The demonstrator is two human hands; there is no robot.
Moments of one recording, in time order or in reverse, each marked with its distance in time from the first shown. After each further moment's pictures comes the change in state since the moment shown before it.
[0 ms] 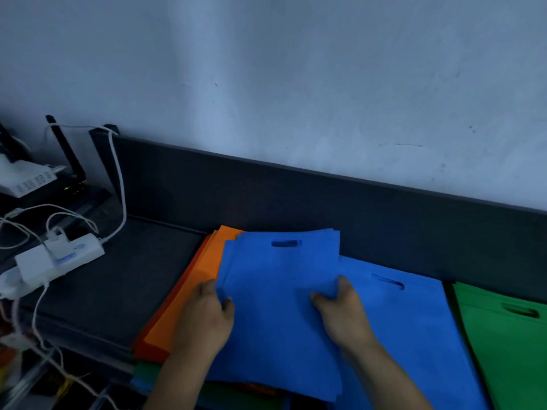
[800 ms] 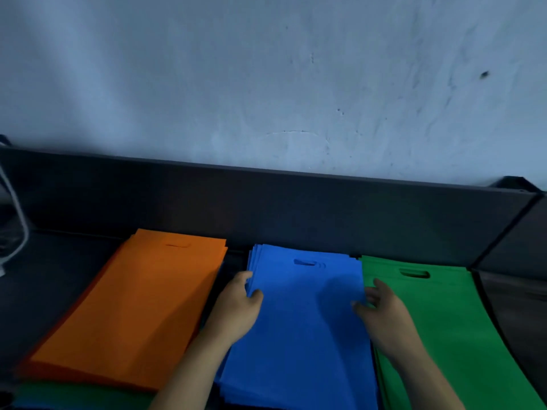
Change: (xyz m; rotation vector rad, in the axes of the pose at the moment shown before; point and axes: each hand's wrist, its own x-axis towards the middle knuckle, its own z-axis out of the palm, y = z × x) left_hand -0.051 0.173 0.125 -0.338 -0.308 0.144; right_hand -0.003 0.083 -0.232 -0.173 0.176 0.113
